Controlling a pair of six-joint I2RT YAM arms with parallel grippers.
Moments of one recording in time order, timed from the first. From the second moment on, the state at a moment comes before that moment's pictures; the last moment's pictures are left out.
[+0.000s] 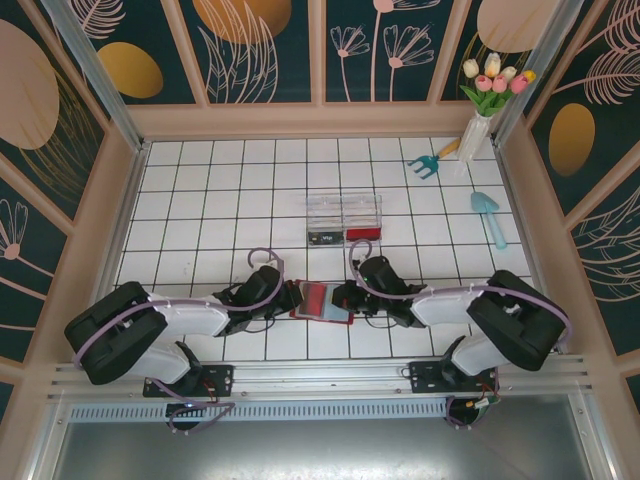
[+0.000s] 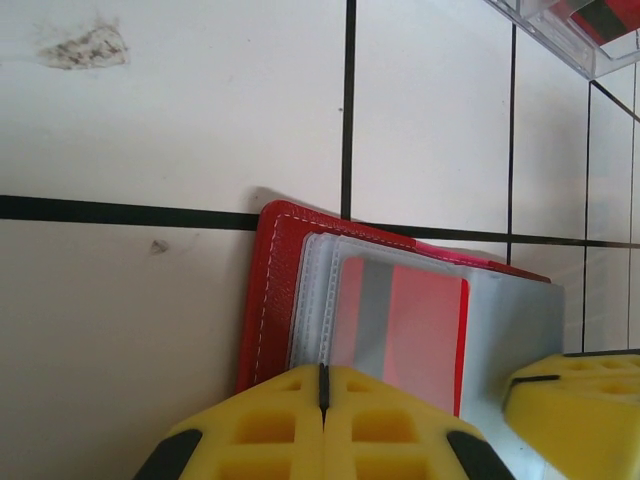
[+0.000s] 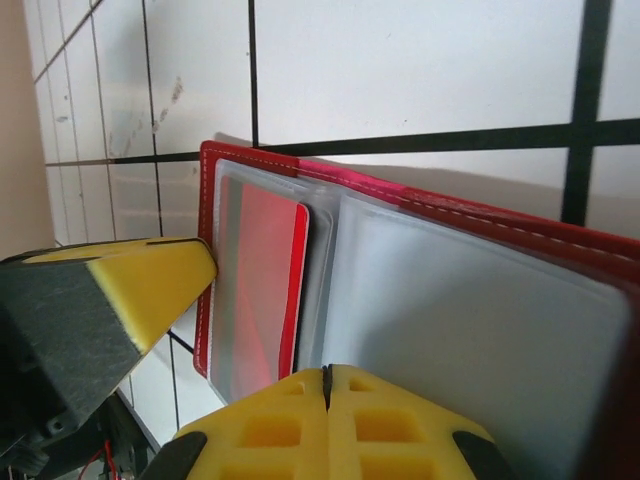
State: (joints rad) left arm -0.87 1.41 0.35 0.31 0.03 -1.11; right arm 0.84 1.42 0.36 0.36 -0.32 1.05
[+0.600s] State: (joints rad) left arm -0.87 1.18 0.32 0.22 0.02 -1.11; right arm 0.96 1.42 0.47 0.29 -0.23 1.04
